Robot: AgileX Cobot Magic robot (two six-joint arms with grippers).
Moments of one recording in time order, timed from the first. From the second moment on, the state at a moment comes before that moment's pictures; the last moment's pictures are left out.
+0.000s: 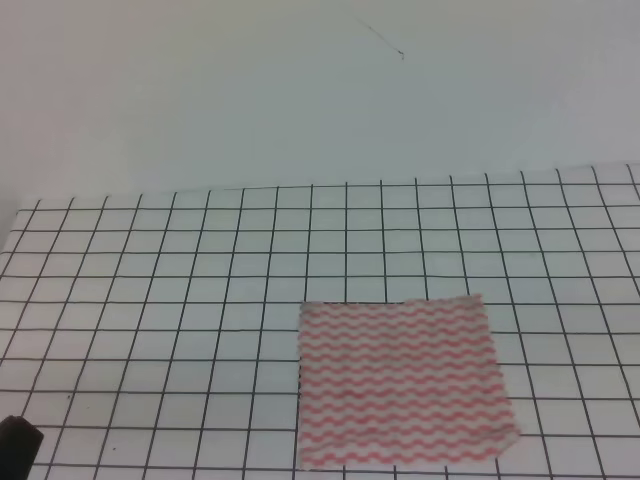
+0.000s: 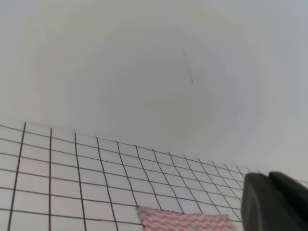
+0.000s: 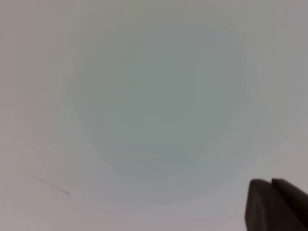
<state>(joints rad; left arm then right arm) -0.03 -0.01 -0.14 -1.21 0.40 0.58 -0.02 0.17 -0.29 -0.78 -0.02 0.99</state>
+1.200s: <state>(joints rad) -0.13 0.81 -0.54 -1.04 0.58 0.97 0.37 1.06 -0.77 0.26 0.79 -0.21</state>
